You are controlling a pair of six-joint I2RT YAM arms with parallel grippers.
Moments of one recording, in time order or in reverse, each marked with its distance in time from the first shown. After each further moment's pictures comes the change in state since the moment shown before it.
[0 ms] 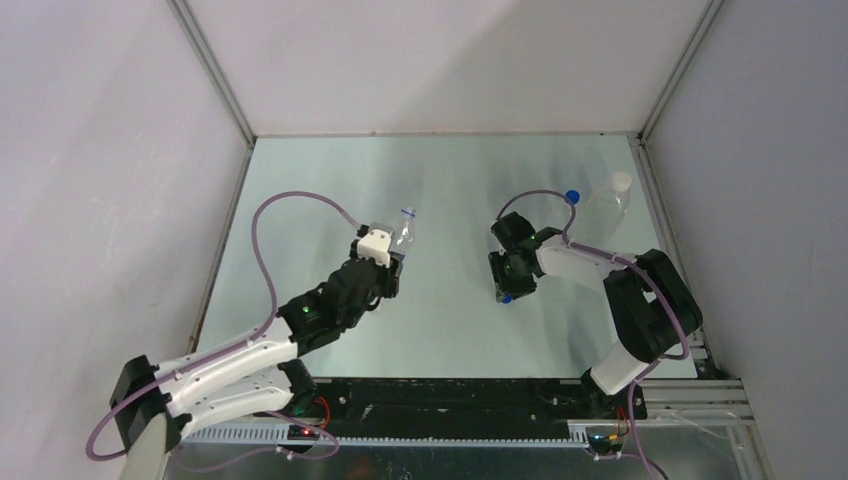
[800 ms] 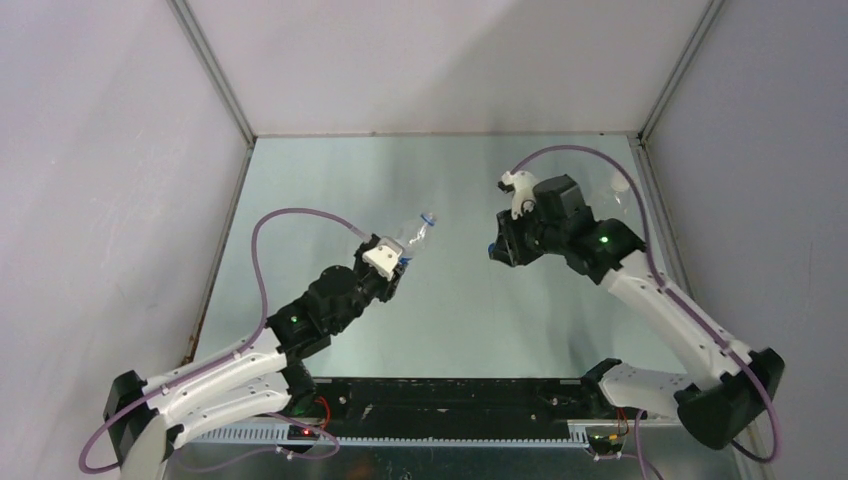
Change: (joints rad) left arm 0.000 -0.138 -0.062 0.157 0.146 0.355; right arm 0.032 -0.429 0.217 -0.144 -0.146 -0.211
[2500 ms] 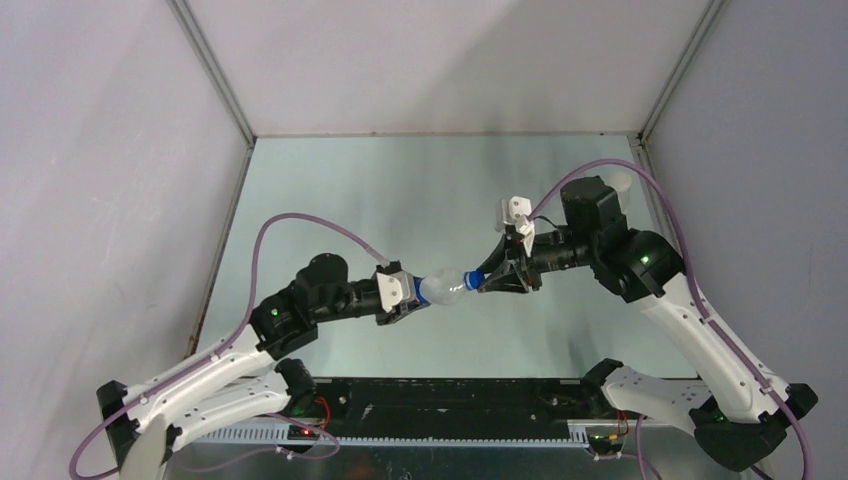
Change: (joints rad) left arm -0.002 -0.032 0.191 -0.272 0.728 0.232; right arm 0.059 -0.166 0.148 -0.061 -0.682 -0.551
